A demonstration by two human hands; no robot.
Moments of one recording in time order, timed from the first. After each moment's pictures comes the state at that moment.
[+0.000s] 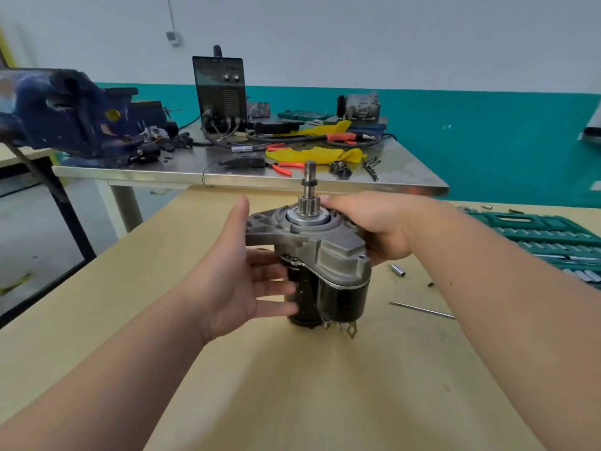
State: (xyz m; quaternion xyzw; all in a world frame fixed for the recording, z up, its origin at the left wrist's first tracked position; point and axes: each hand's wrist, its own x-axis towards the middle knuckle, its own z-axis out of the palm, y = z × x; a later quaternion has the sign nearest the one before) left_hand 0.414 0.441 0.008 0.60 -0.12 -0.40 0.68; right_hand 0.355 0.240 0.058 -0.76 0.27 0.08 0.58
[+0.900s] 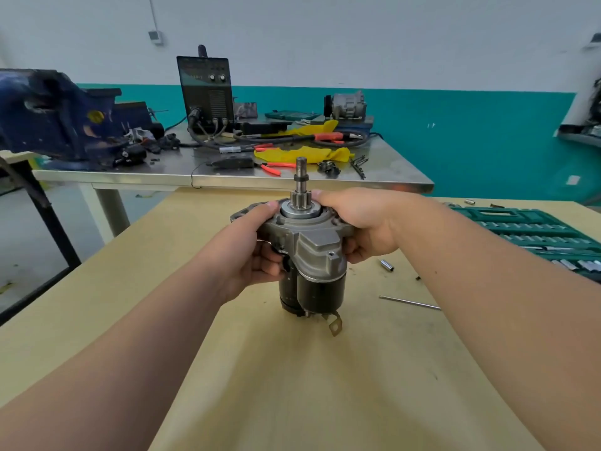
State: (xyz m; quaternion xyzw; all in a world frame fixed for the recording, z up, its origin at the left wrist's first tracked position) left_hand 0.427 0.412 0.018 0.66 -0.17 -0.30 0.67; right_hand 0.353 0.246 0.059 -0.77 0.31 0.06 0.55
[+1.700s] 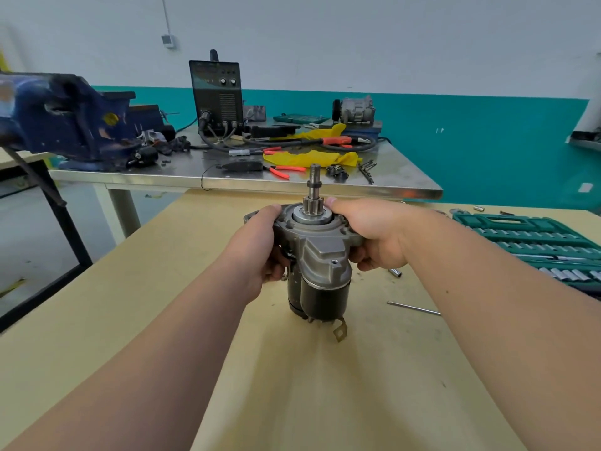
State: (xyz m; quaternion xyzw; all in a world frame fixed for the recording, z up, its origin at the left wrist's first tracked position) left_hand 0.425 0.398 0.018 0.67 -0.09 -0.26 0.69; right_hand 0.351 0.248 0.051 -0.76 0.32 0.03 0.56
